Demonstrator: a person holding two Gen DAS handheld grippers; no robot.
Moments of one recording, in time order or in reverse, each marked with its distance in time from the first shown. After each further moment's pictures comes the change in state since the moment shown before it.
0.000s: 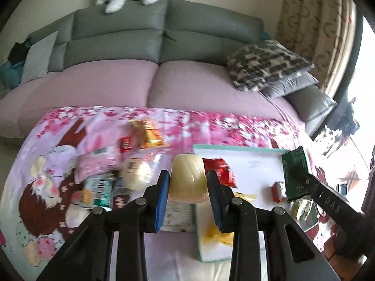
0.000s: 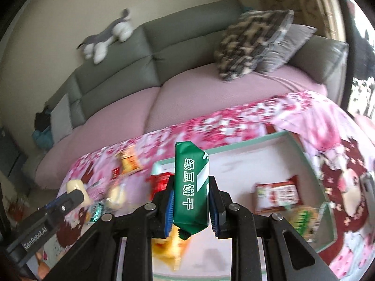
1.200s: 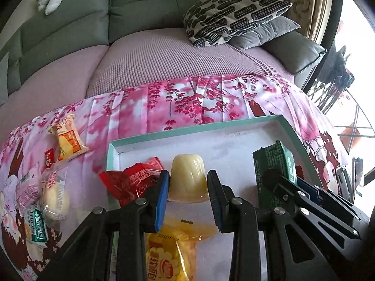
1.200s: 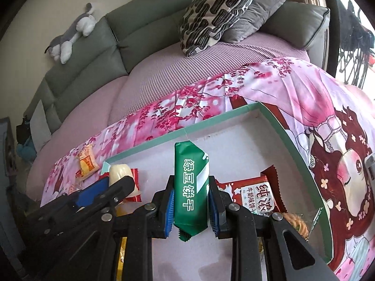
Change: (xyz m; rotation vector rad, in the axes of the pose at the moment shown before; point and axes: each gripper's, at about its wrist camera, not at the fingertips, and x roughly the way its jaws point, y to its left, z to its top) left arm 0.122 -0.103 0.008 0.201 0.186 -0.054; right arm 0.060 -0.068 -0.002 0.114 0.117 -0.076
